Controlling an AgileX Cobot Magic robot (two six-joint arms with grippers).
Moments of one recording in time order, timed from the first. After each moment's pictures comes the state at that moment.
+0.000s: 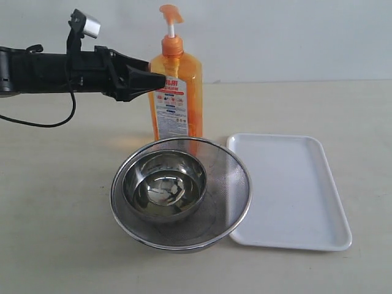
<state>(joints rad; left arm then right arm) -0.08 2.05 -1.29 -1.73 0.98 2.13 0.14 0.00 0.00 -0.15 0.33 0.18</state>
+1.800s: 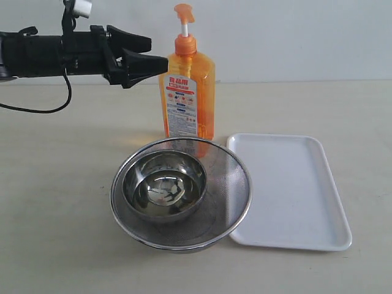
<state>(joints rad) -0.07 2.05 -1.37 -1.72 1.10 2.13 0.14 0.00 0.00 -0.15 0.33 0.18</state>
